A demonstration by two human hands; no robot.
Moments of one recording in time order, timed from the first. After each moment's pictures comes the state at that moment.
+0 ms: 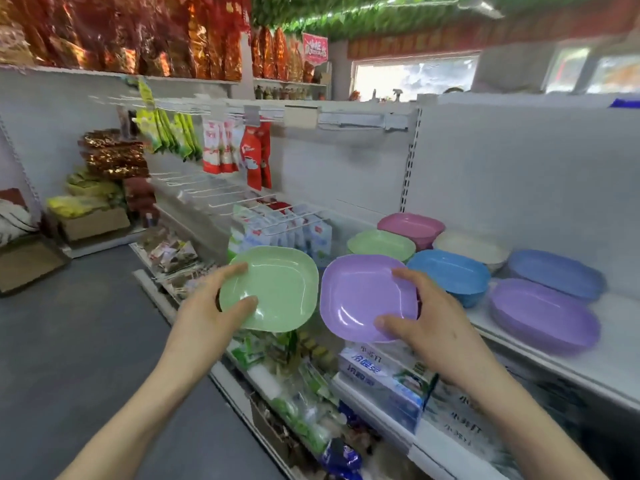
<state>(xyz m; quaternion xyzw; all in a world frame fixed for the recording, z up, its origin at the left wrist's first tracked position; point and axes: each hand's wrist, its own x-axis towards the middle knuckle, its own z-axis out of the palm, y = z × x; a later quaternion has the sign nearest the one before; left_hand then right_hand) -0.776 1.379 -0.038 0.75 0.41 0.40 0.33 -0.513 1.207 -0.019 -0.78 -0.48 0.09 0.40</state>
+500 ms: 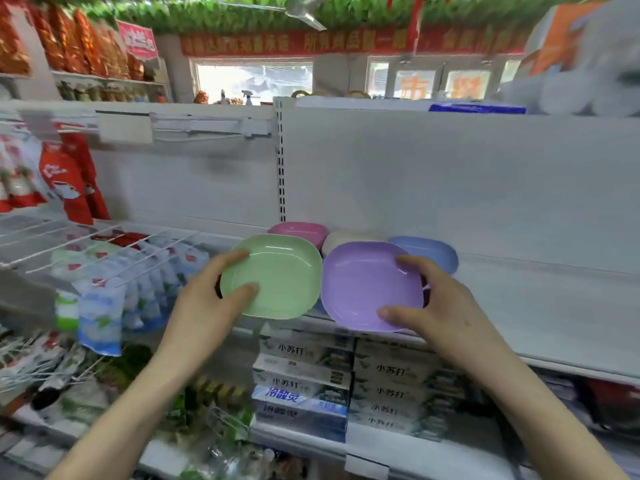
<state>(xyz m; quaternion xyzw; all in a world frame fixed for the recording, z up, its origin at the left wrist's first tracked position) -0.602 1.425 -0.012 0.83 0.20 0.33 0.41 -0.449 1.146 0.004 -0.86 -0.30 -0.03 0.42</state>
